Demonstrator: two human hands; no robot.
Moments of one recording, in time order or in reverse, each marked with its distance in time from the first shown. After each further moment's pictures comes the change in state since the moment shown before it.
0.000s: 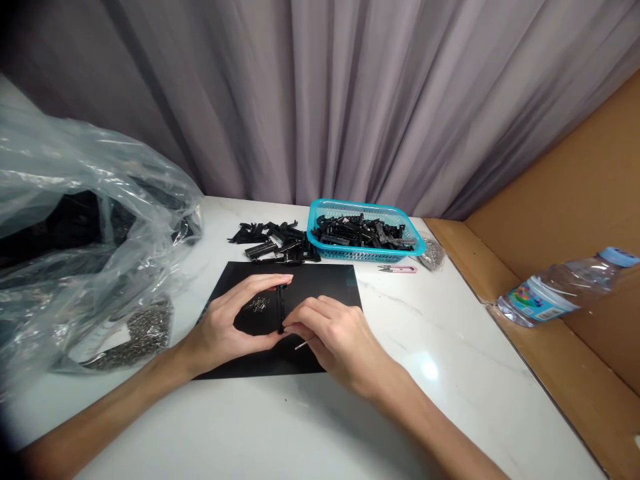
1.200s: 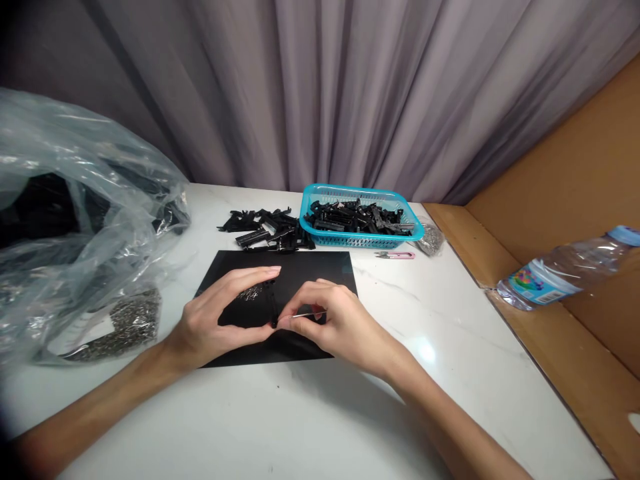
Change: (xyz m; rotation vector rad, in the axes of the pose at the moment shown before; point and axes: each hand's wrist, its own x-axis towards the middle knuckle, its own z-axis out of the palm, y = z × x) left_hand -0.007 0.001 0.005 0.134 0.026 0.106; right_hand 0.005 0.001 -0.017 0.296 -0.132 0.281
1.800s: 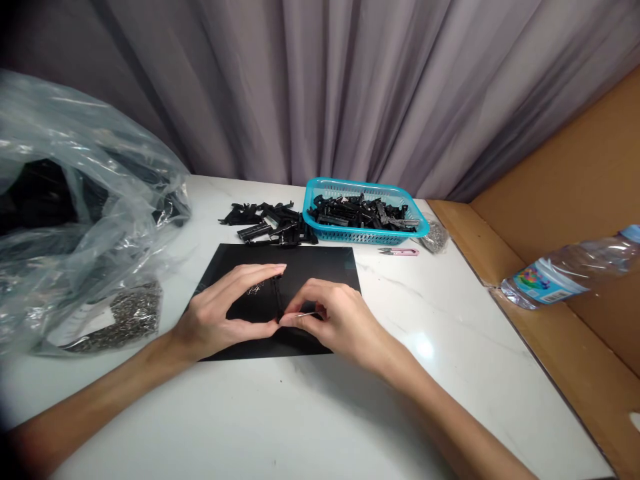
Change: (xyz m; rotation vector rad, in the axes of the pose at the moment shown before) left_hand 0.002 -0.002 0.006 0.061 0.052 0.101; right_hand -0.001 0.009 0.007 -0.002 -0.008 0.085
